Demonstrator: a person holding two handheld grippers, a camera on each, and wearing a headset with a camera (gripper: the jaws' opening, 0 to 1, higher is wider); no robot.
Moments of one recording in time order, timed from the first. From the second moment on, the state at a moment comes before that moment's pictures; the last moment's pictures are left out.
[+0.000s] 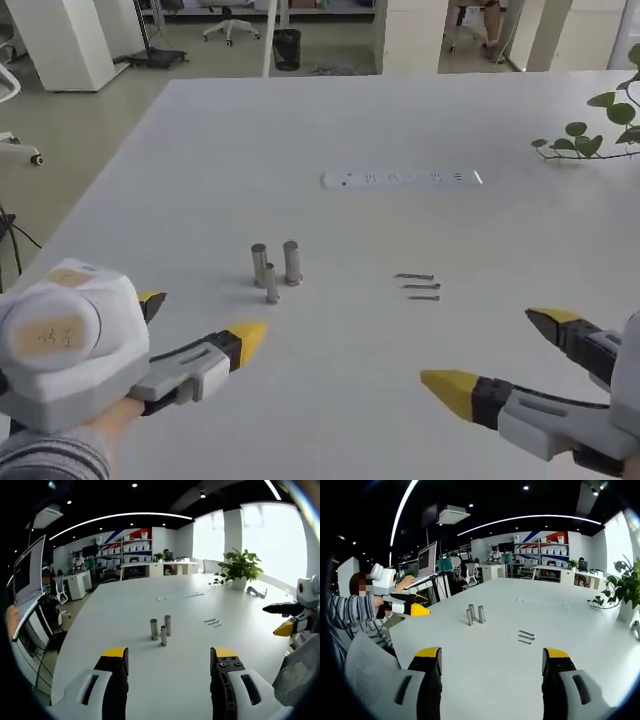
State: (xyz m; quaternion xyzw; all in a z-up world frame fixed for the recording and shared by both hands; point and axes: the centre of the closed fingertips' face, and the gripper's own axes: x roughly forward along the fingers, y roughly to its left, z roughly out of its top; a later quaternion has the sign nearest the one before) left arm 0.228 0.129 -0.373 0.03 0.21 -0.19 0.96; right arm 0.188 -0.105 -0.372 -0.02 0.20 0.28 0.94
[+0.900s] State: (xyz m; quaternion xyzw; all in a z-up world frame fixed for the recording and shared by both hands) left arm 0.318 0.101 -0.432 0.06 0.23 -0.23 0.94; right arm 0.213 -0.106 -0.399 -0.01 0.23 0.28 0.93
